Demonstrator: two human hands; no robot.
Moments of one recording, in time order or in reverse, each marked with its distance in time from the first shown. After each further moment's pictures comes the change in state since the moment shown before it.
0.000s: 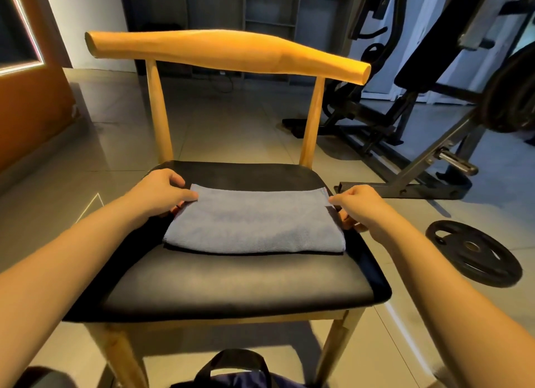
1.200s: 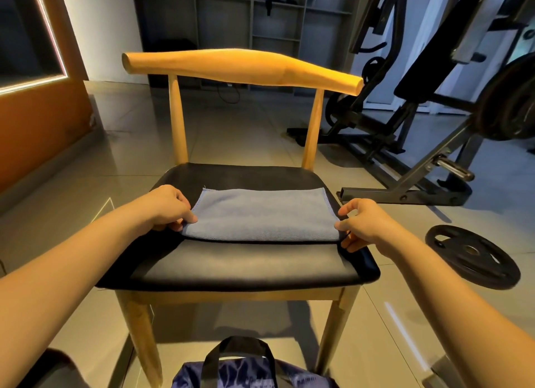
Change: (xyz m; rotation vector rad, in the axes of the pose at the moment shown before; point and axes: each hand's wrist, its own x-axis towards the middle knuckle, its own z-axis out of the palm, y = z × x) left_hand -0.045 -0.015 -0.019 0.107 -0.168 -0.137; right_hand -0.057 0.017 -0.009 -0.054 -0.099 -0.002
